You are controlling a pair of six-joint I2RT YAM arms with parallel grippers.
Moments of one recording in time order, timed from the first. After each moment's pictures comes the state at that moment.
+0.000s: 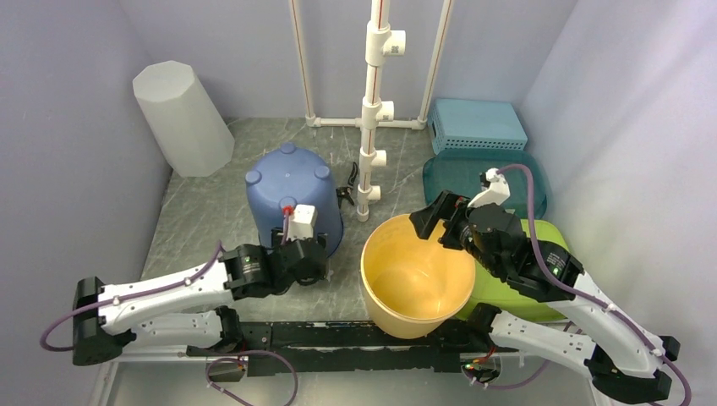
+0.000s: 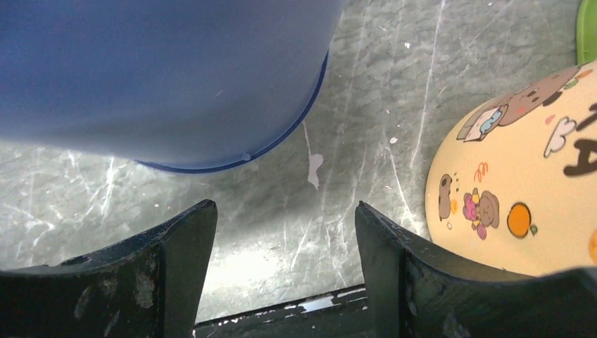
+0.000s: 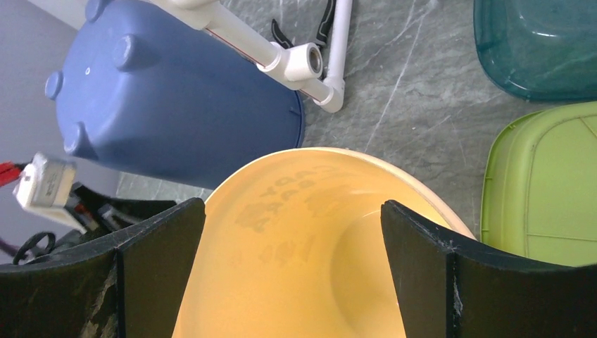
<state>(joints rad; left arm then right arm) -1.24 0.99 0.86 -0.81 -0.69 -0.89 0.94 0.73 1.10 -0.86 0.49 0.87</state>
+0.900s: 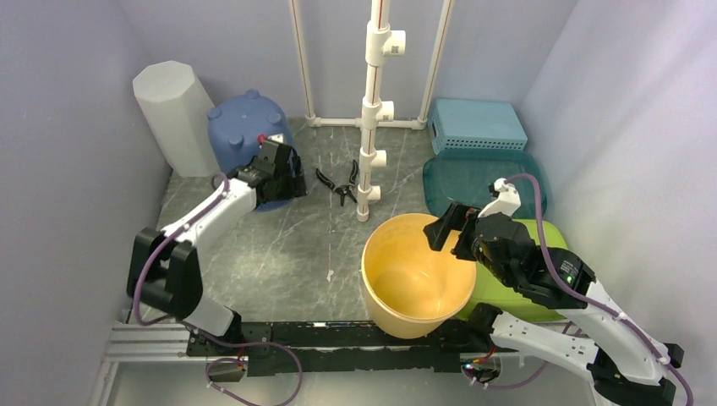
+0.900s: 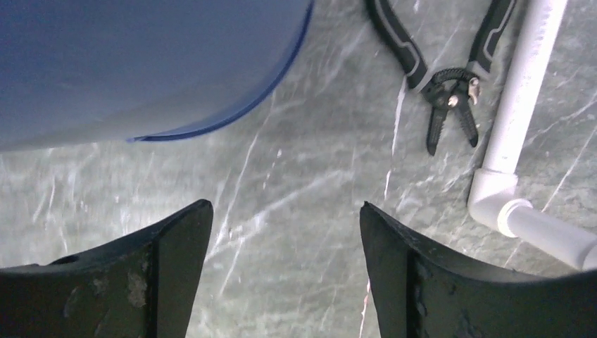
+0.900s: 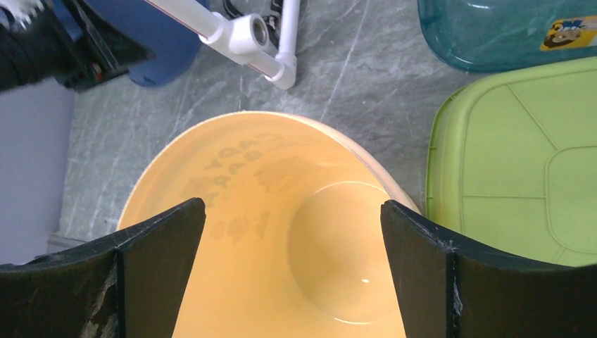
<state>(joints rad) -0.40 1.47 1.12 -0.53 -0.23 -0.53 0.94 0.67 1.10 -1.02 0.52 0.87</state>
